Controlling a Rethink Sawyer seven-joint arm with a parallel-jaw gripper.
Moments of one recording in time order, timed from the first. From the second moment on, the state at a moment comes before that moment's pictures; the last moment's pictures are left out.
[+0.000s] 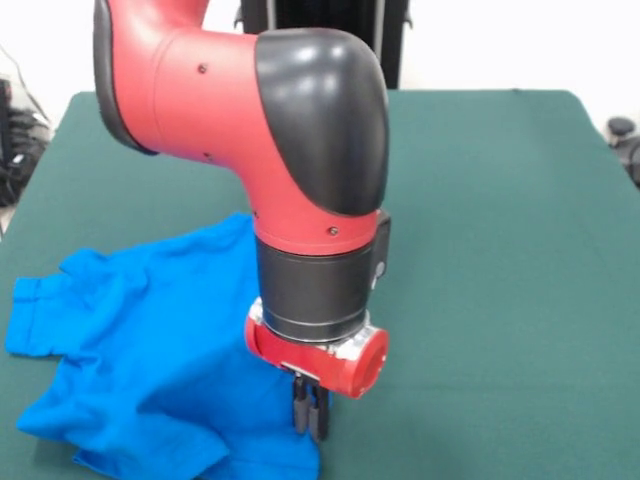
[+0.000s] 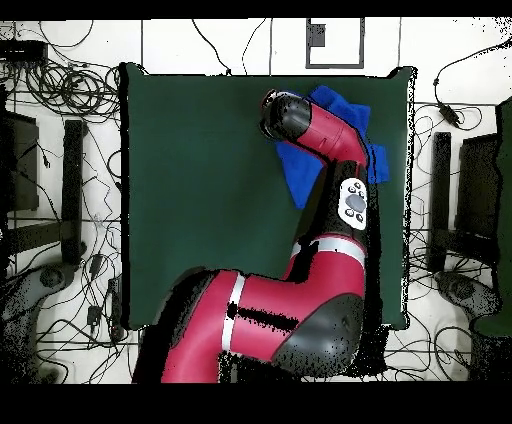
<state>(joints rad) -0.13 -0.04 -0.19 0.85 0.39 0.54 1.91</state>
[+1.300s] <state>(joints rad) -0.09 -0.04 -0.19 0.89 0.39 0.49 1.91</state>
